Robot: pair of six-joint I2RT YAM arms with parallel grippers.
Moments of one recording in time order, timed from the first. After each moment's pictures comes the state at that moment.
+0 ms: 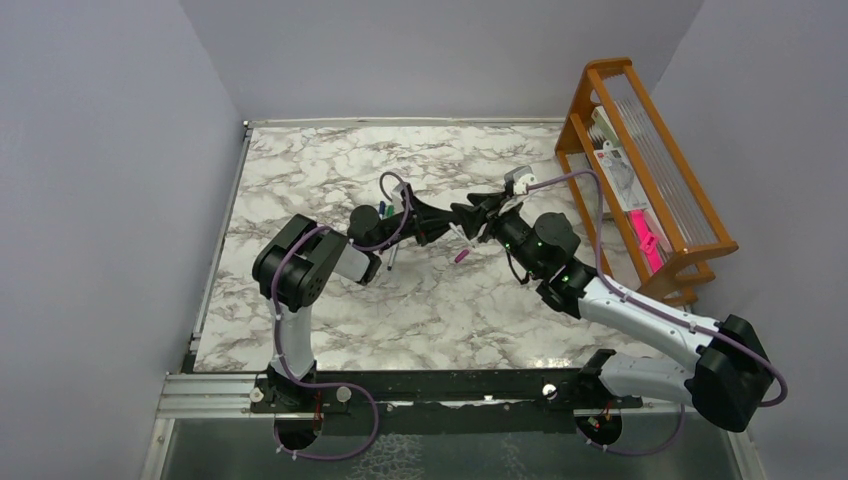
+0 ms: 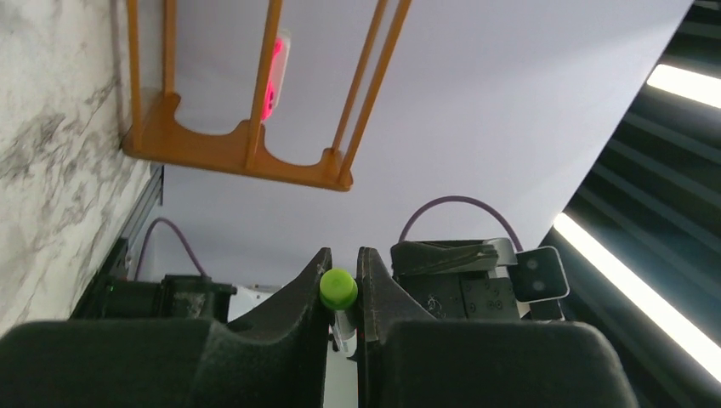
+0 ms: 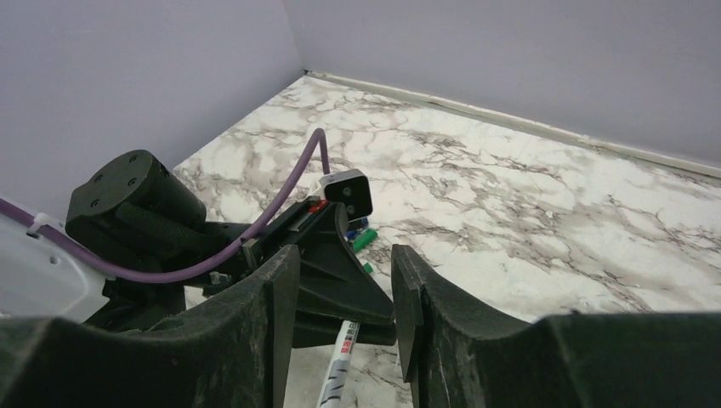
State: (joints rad) left arm -0.48 1.96 0.74 1.39 0.74 -2.05; right arm 0.77 1.14 0.68 0.55 0.12 0.13
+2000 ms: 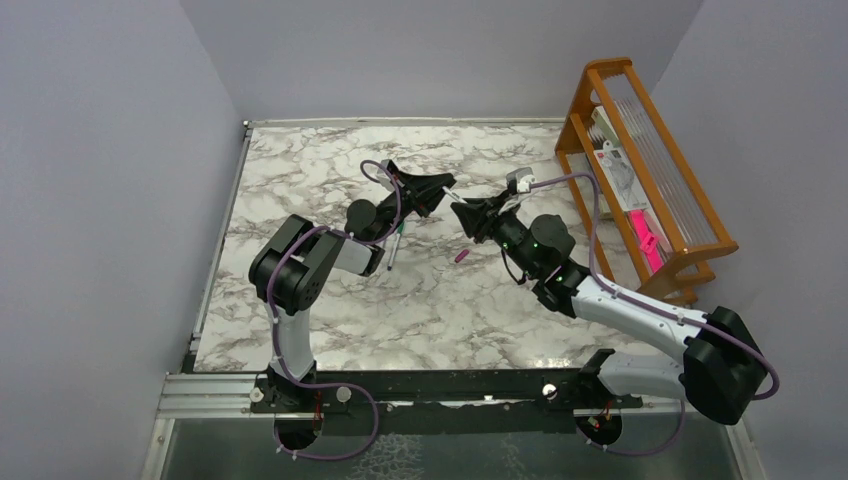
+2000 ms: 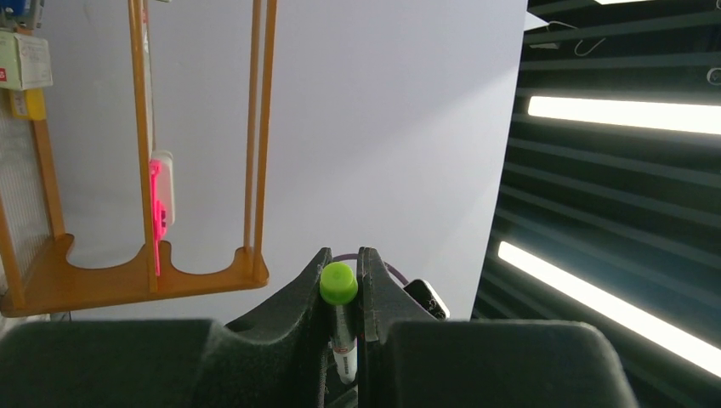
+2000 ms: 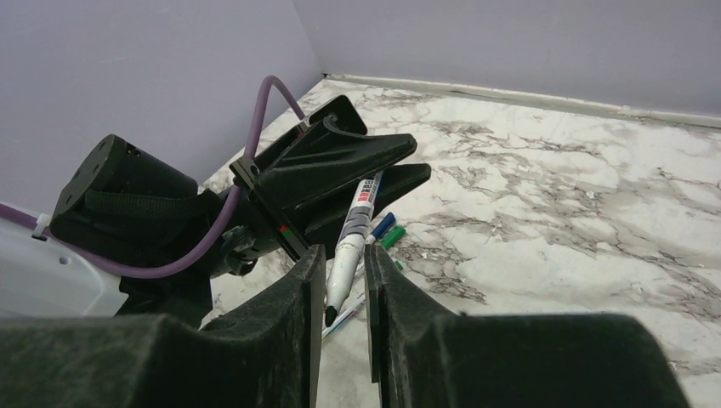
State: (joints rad) left arm -0.49 1.93 0.81 1.50 0.40 -2.07; right arm 0.76 1.19 0.65 0.63 0.09 0.26
